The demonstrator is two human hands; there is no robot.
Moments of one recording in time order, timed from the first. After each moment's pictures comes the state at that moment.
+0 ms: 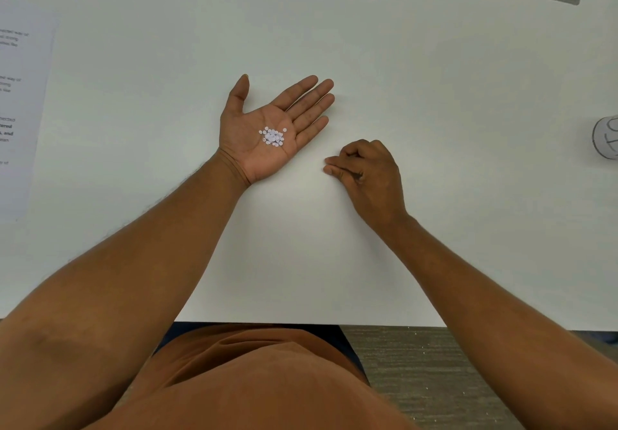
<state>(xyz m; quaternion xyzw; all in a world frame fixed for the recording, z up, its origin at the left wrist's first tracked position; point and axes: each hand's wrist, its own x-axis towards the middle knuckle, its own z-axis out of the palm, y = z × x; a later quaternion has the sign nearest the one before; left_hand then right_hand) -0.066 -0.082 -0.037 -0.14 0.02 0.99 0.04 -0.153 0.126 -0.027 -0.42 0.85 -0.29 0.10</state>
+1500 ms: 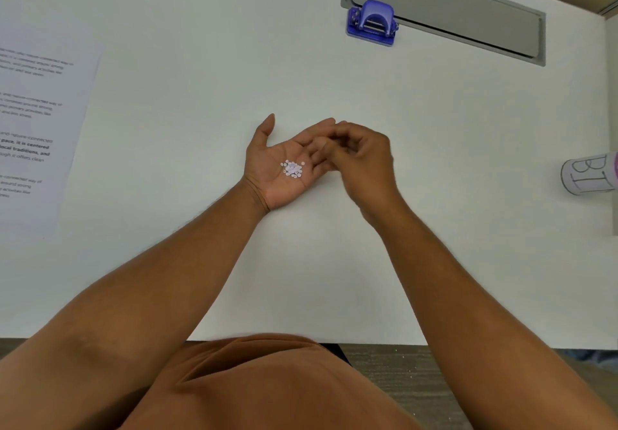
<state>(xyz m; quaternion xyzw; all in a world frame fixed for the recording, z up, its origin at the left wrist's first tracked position) -0.059 -0.087 -0.033 -0.14 -0.02 0.99 0.03 -0.138 0.034 0.060 -0.17 0.80 -0.49 0.29</state>
